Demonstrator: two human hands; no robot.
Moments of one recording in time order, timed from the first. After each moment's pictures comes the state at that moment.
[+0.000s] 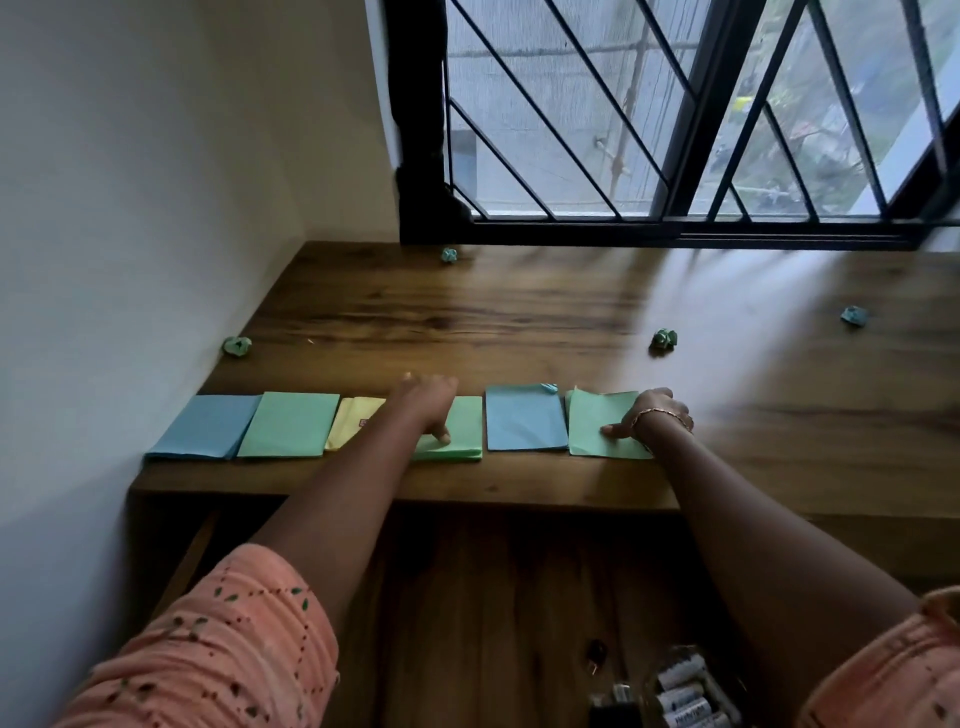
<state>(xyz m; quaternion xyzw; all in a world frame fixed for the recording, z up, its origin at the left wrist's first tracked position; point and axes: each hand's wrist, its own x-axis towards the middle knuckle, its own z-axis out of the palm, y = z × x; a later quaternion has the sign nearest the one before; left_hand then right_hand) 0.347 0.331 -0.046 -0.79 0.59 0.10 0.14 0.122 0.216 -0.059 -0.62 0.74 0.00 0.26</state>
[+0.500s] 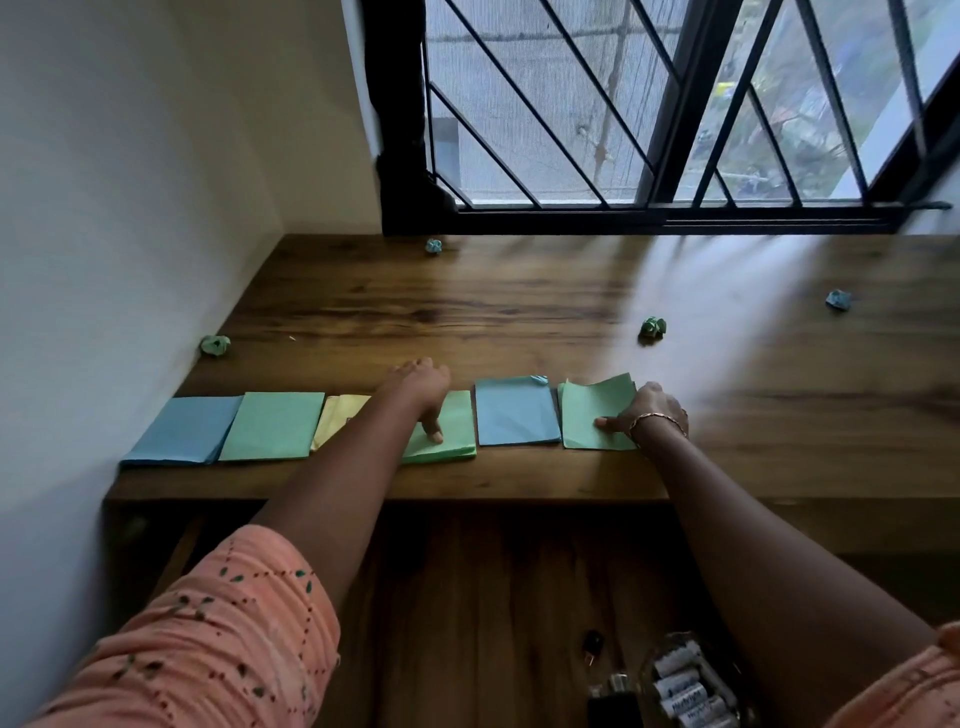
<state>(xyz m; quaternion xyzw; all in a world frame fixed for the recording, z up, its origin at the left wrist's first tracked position) 0.347 0.315 -0.043 -0.80 0.56 0.14 0.16 0.112 0.217 -0.072 -0.63 0.73 -0.05 0.25</state>
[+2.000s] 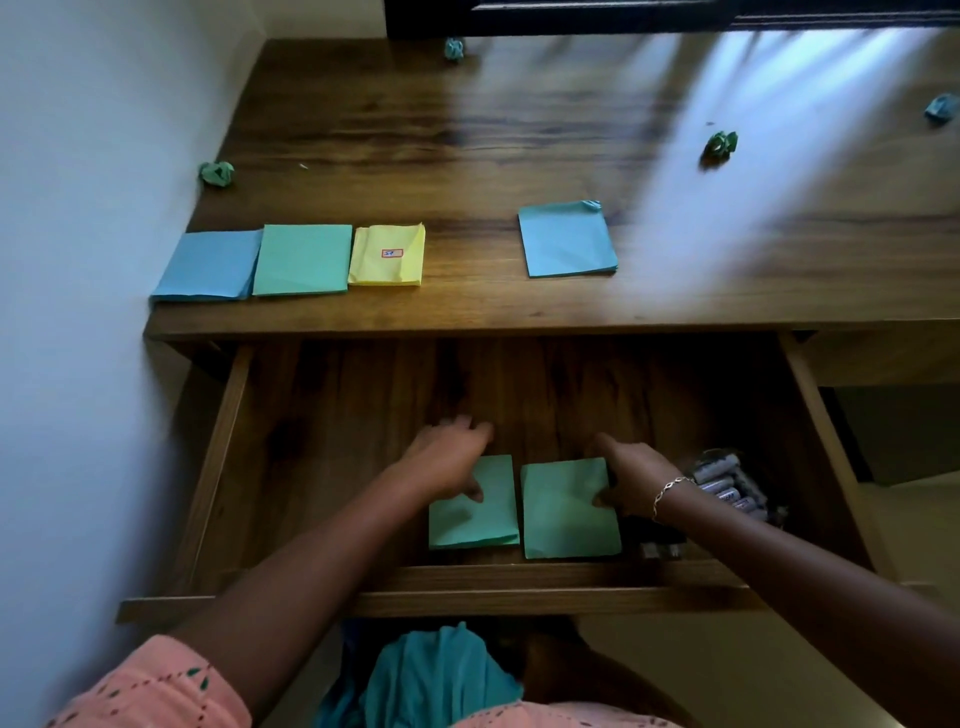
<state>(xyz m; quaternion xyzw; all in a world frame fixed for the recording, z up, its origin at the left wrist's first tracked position) 0.281 0.511 -0.144 -0.70 0.64 0.28 0.14 0.080 0.427 -0.149 -0.80 0.47 0.24 0.30</state>
